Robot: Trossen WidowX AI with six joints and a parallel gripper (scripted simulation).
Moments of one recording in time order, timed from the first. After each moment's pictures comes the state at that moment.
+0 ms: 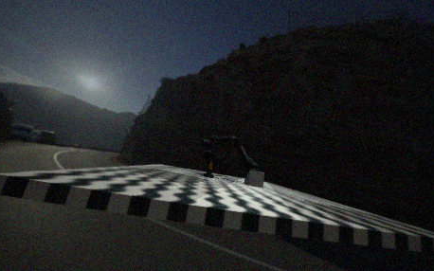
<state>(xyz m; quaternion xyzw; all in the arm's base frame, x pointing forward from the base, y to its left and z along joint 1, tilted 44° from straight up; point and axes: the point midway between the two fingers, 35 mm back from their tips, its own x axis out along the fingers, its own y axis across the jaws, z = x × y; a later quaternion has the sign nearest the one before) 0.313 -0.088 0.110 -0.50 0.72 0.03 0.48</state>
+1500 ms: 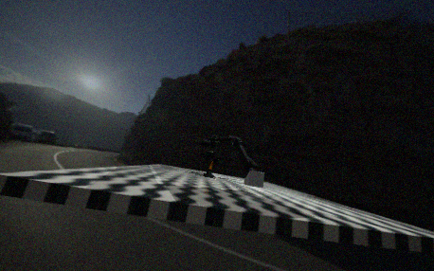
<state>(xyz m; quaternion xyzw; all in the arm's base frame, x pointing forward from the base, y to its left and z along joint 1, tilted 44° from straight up) 0.313 -0.088 0.110 -0.55 0.72 0.11 0.42</state>
